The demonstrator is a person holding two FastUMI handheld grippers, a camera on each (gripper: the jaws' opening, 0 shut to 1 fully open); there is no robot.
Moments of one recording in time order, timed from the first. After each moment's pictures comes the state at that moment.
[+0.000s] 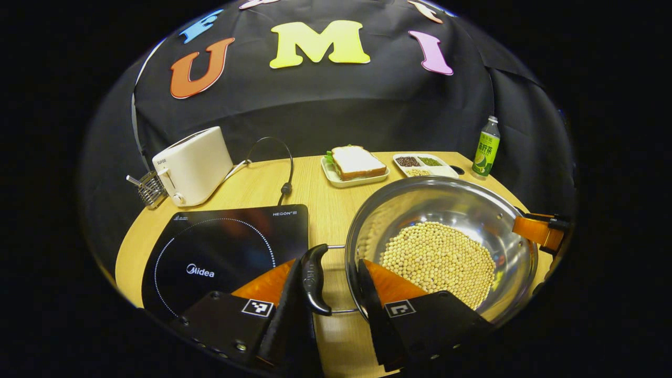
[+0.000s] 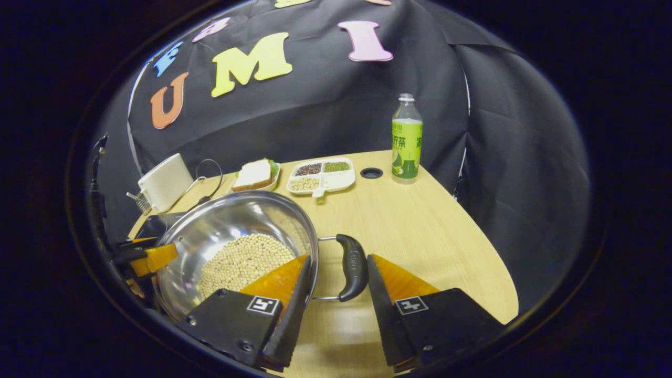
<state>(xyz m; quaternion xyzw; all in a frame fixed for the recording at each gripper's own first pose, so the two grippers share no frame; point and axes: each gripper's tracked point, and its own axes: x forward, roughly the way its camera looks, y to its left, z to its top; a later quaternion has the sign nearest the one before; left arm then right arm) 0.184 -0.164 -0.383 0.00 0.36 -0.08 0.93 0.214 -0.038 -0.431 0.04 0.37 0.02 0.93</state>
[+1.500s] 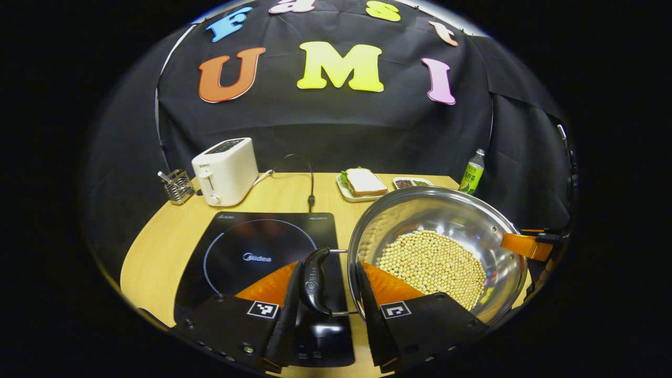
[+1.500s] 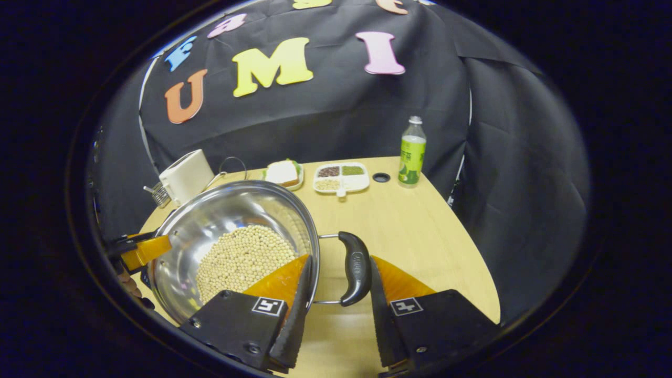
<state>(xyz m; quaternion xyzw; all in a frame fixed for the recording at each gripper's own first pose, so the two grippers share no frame) 0.125 -0.099 -0.302 -0.04 0.33 -0.07 0.94 0.146 0.020 -0.348 0.01 0.38 0.04 0.93</state>
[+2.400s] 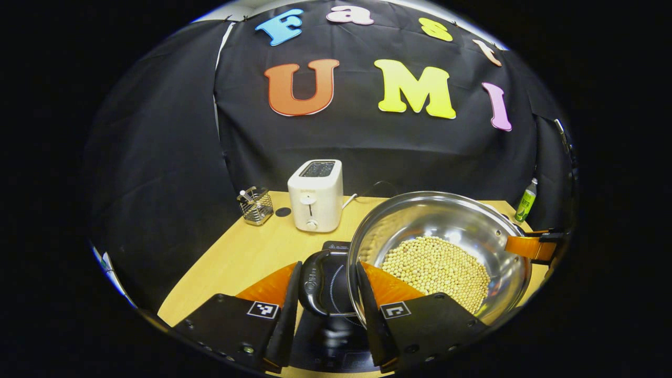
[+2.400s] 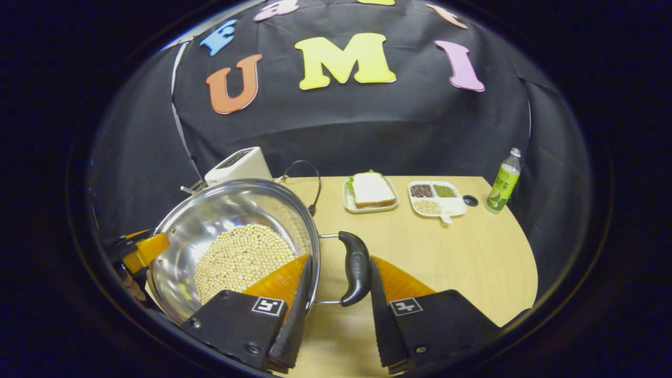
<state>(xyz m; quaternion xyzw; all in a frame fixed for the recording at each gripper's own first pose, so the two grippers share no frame) 0.158 0.091 -0.274 -0.02 0.29 0.05 0.95 0.202 0.232 -0.334 0.02 0.38 0.13 0.91</state>
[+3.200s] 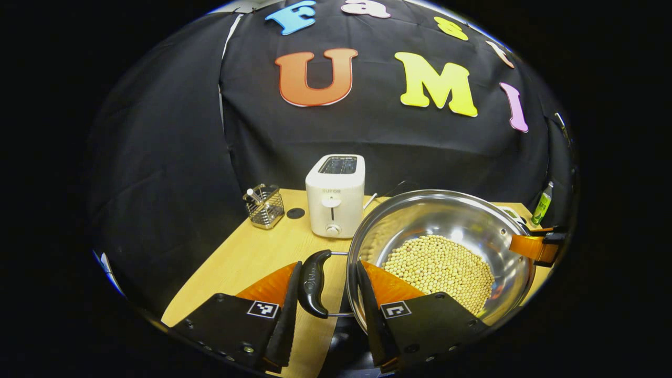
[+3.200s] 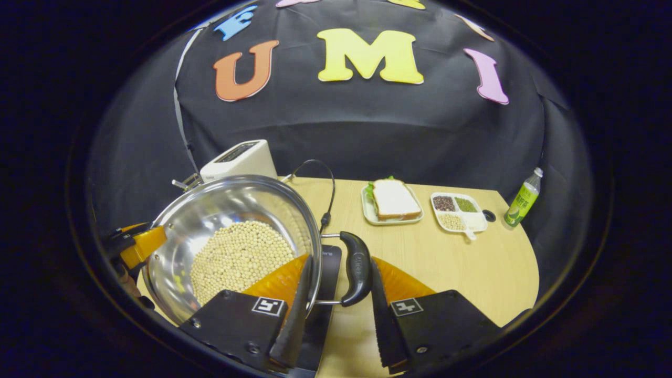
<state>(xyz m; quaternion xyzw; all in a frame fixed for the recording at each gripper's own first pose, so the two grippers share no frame) 0.199 0.137 -0.317 -0.03 0.31 0.06 0.95 0.237 0.289 -0.366 -0.03 0.39 0.13 0.91</state>
